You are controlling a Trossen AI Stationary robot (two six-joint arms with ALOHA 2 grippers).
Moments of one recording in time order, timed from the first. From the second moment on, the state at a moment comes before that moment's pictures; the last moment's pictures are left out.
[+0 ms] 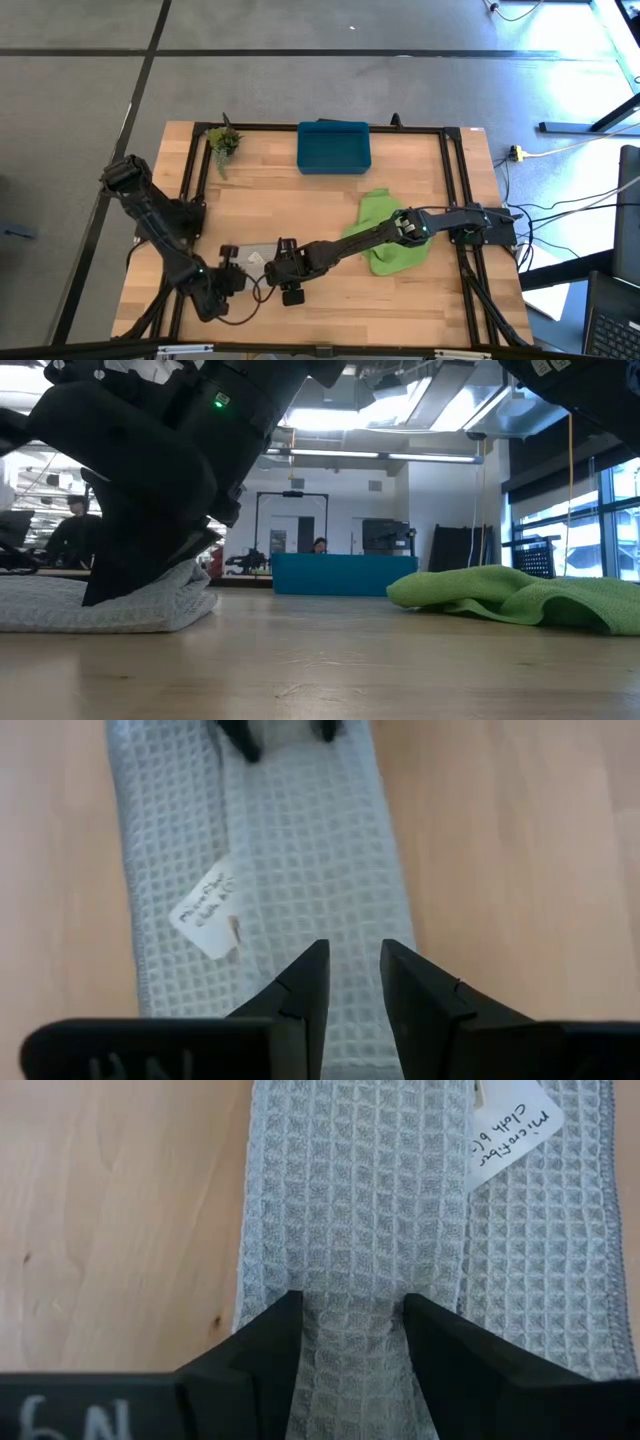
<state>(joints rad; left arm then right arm) -0.97 1.49 0.83 -0.67 -0.45 -0.83 0.31 2.63 2.34 -0.77 0.14 0.10</state>
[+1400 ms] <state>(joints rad) -0.97 1.49 0.56 -0.39 -0.49 -0.98 0.43 2.59 2.27 -0.75 0.36 -0.03</state>
